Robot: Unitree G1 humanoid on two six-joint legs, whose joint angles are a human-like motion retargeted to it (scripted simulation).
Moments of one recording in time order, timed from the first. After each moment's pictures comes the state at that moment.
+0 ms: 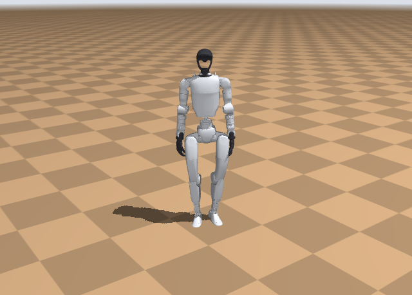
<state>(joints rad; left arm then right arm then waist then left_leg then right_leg) 0.01 0.09 0.14 1.61 0.04 -0.01 -0.09 0.01 -0.11 -0.10 1.54 -0.62 0.05 0.06 -0.12 0.00 -0.10 0.00 -0.07 0.28 0.04 -0.03 0.09 -0.04 0.01 -0.18 0.08 -0.07 -0.07</state>
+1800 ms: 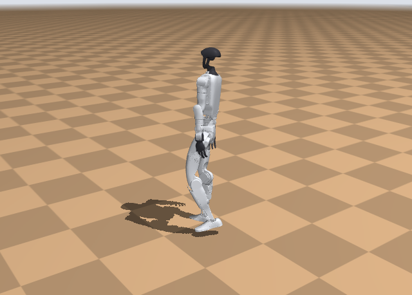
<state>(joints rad) -0.01 0.06 0.11 1.64 0.09 0.04 -0.09 -0.02 -0.16 -0.15 1.46 -0.60 0.04 0.06 -0.18 -0.01 -0.05 -0.17 0.13 0.29 0.63 -0.23 -0.06 -0.02 -0.05 -0.40 0.00 -0.01 -0.11</state>
